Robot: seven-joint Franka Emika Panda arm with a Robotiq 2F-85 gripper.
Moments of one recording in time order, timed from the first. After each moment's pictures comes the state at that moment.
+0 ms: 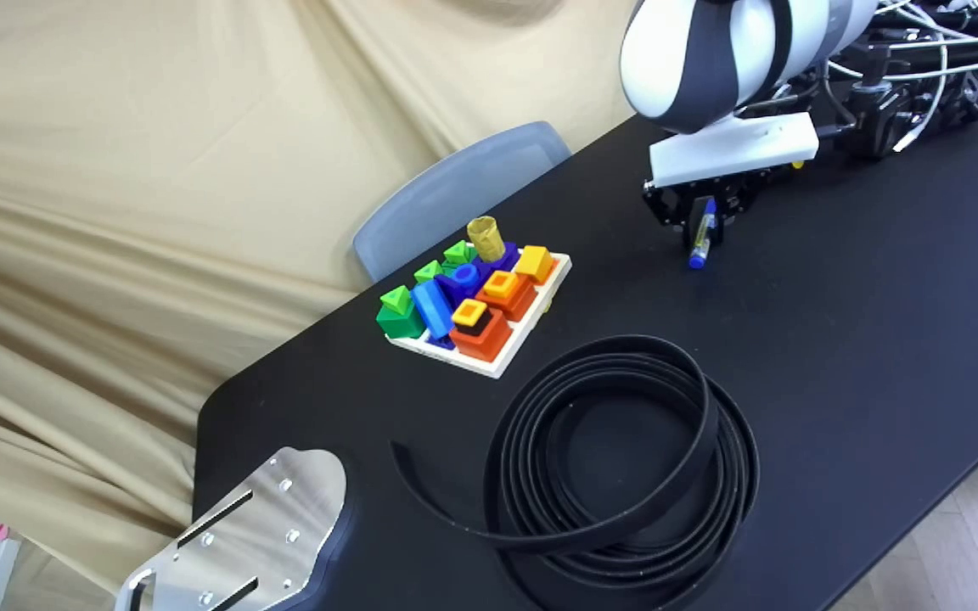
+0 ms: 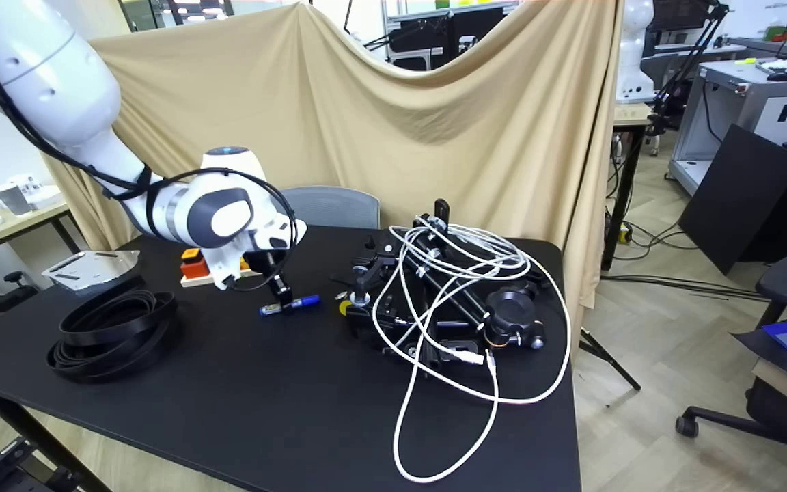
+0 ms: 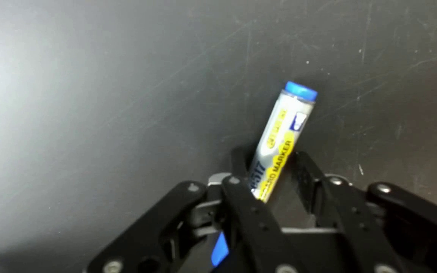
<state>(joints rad) 0.17 0.59 -0.08 -2.11 0.20 2.76 0.53</state>
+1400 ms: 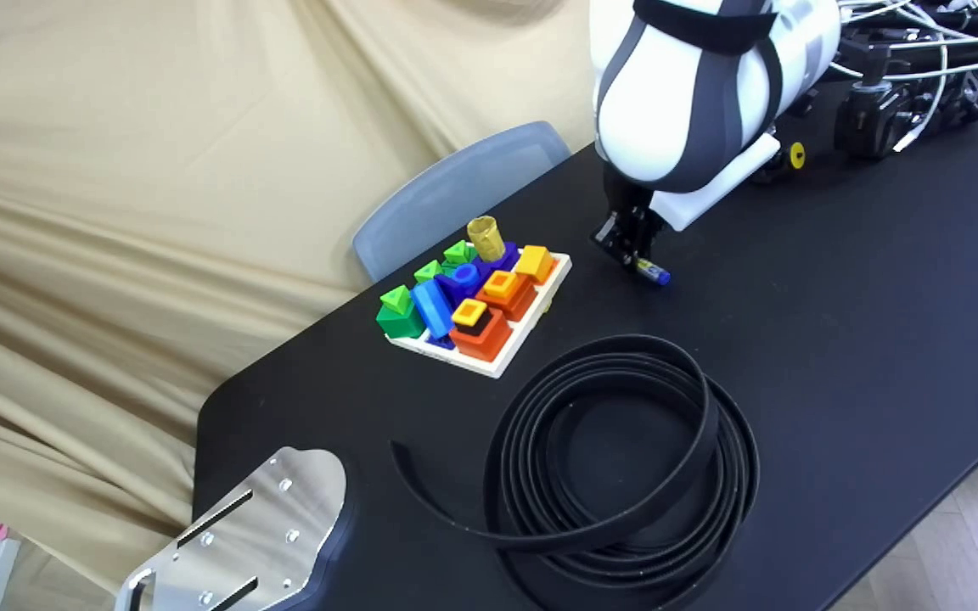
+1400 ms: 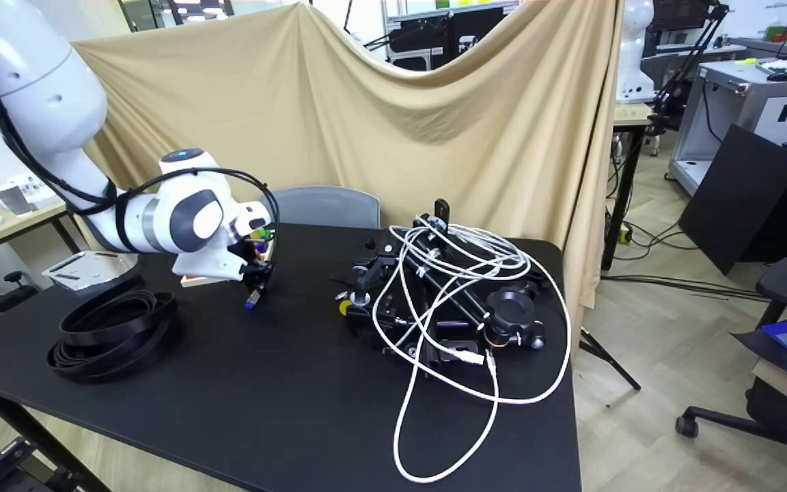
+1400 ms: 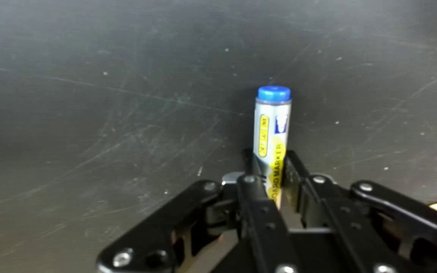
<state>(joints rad) 0.12 0.61 0.09 -2.11 -0.02 2.94 0.05</state>
